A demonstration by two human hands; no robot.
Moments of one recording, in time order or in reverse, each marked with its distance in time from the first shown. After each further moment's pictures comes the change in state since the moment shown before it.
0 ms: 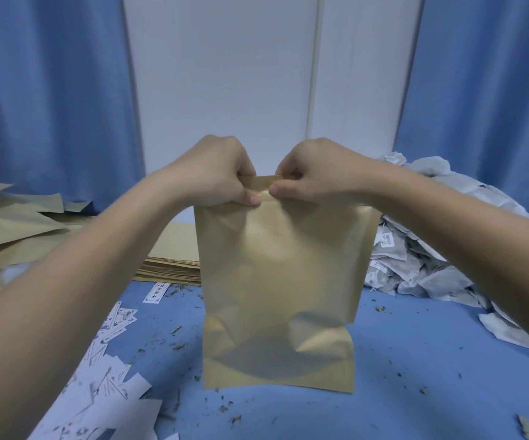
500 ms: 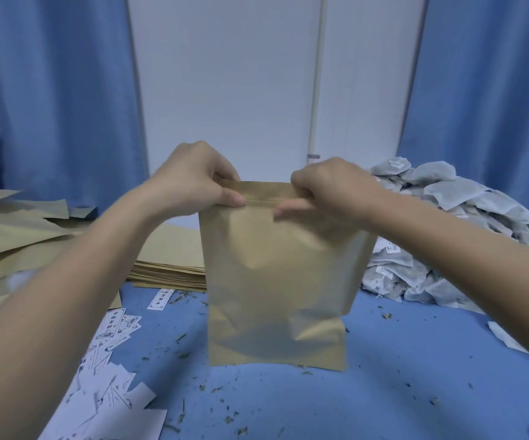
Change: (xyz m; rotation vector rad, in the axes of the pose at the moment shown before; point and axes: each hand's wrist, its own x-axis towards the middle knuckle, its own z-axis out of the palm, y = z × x) left_hand -0.005 -0.031 0.001 -0.281 0.113 -0.068; right_hand -0.001 0.023 0.022 -0.212 0.183 -0.058
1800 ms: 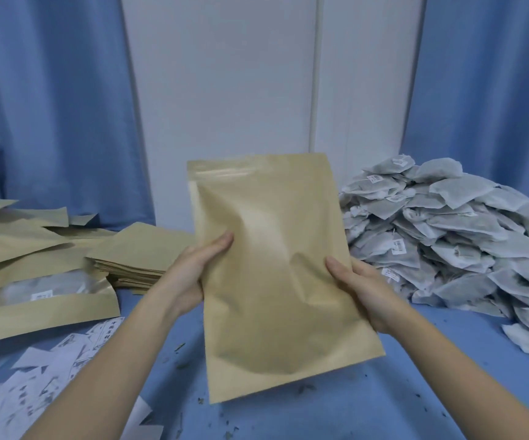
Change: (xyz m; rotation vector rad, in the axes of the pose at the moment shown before) left_hand -0.029 -0.071 0.105 -1.293 -0.083 -0.488; right_hand -0.095 0.026 0.129 1.670 0.004 0.667
